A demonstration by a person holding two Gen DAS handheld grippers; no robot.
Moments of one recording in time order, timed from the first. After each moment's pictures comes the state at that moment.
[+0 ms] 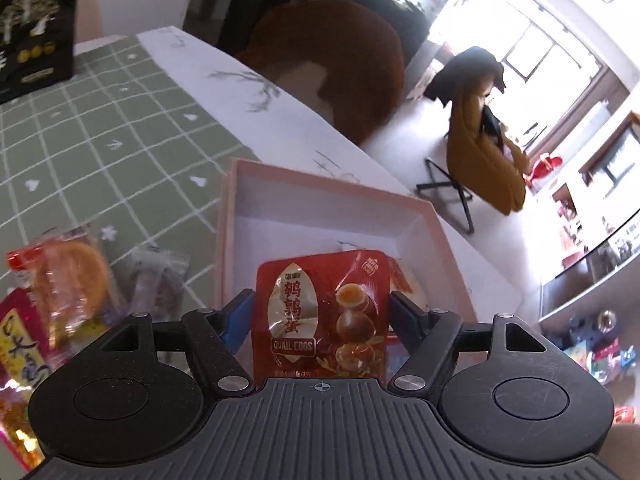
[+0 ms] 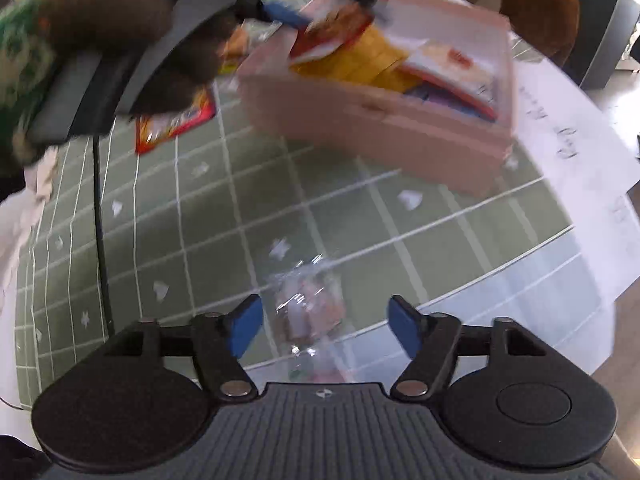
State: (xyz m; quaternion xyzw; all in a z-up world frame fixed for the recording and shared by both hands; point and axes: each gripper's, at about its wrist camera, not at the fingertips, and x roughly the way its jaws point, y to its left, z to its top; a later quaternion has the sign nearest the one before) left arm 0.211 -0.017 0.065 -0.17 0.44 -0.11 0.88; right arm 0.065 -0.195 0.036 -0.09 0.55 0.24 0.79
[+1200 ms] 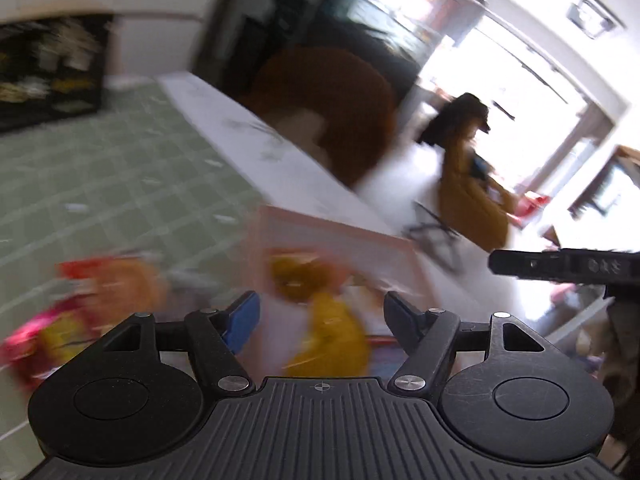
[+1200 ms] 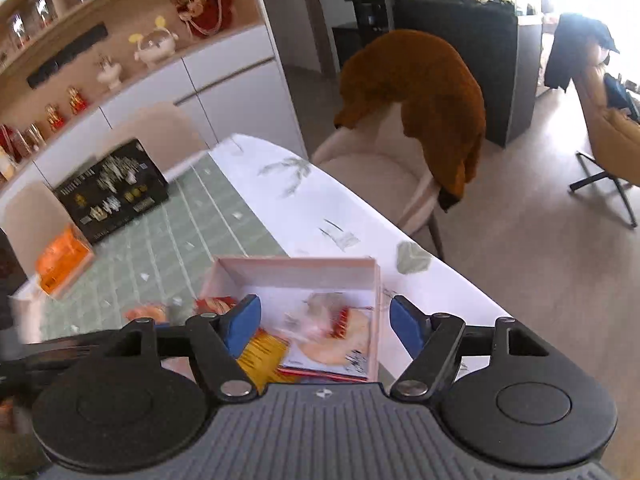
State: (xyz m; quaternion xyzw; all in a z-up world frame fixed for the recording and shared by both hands) left arm 0.158 0.011 0.098 -0.19 0.37 -0.08 0.91; right arm 0.212 -0.254 0.170 0.03 0.42 0.15 0.89
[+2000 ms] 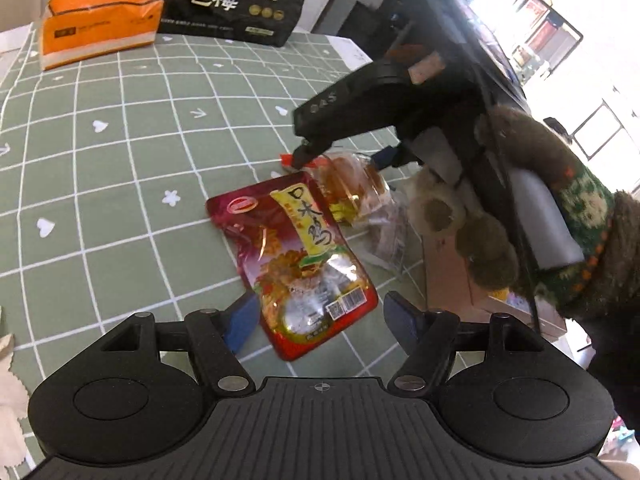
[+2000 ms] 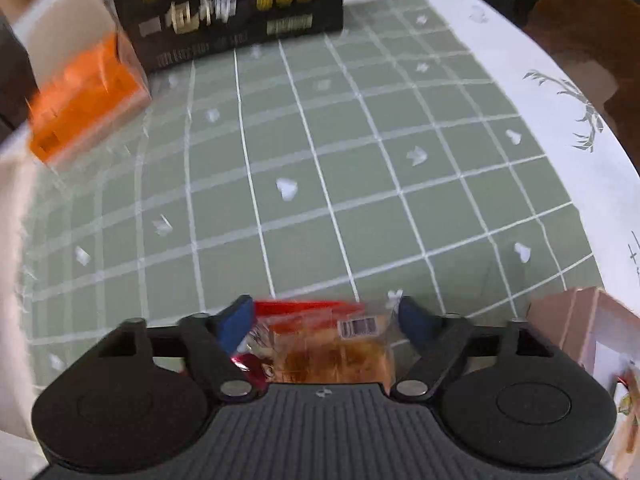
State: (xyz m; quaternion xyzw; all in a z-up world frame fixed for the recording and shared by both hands) left arm 0.068 0.118 0.036 -0.26 0.41 0.02 0.87; right arm 0.289 0.092 0.034 -0.14 0.57 0.25 0.77
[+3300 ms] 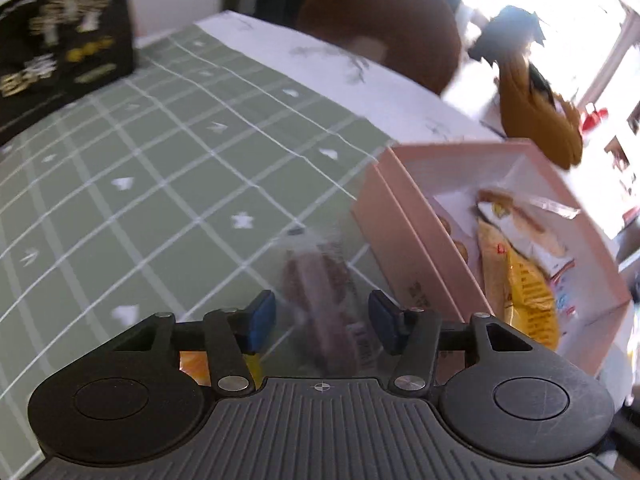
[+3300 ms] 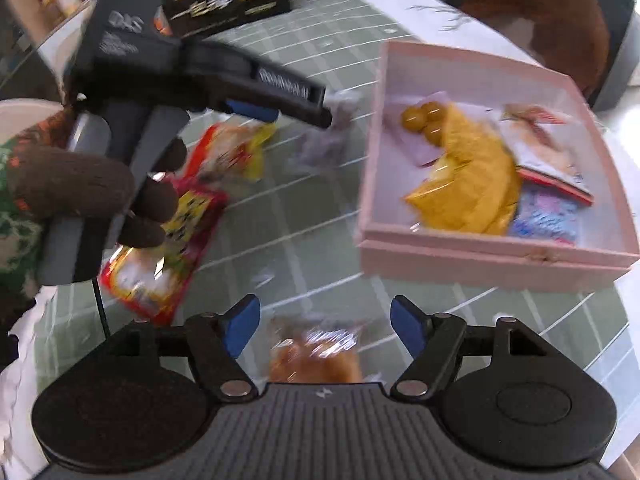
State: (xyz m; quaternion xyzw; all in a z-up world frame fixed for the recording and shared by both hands) left arm 0.239 0.034 0.015 -0.07 0.48 -0.07 0.87; right arm 0.111 -0.113 0.057 -0.07 0.53 0.25 0.81
